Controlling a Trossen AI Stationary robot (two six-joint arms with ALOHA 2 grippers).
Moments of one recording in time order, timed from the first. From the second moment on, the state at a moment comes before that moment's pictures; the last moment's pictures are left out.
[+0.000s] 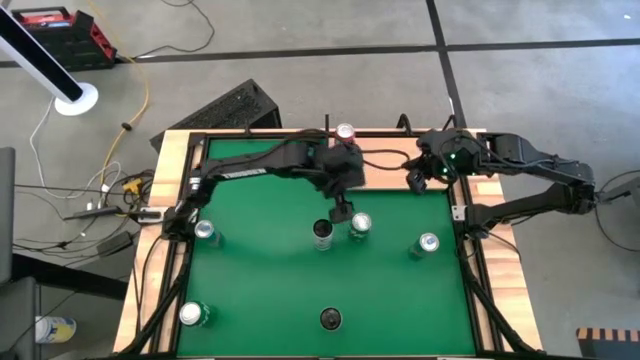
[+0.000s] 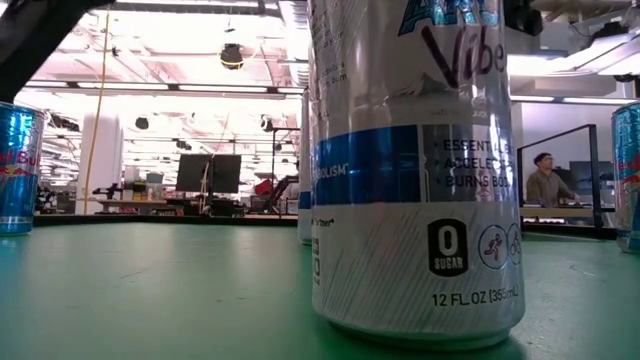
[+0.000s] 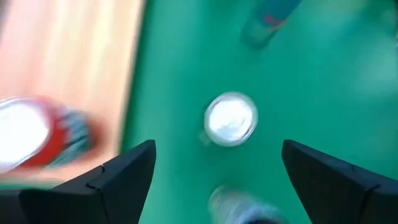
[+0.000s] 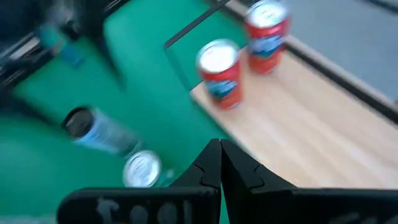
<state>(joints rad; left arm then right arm) 0.08 2.12 2.35 -1.12 0.02 -0.05 -0.15 1.02 1.30 -1.06 0.23 0.53</state>
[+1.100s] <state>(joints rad) -0.02 0.84 1.00 -0.32 -0.43 -0.17 0.18 1.33 1.33 -1.02 0.17 0.59</state>
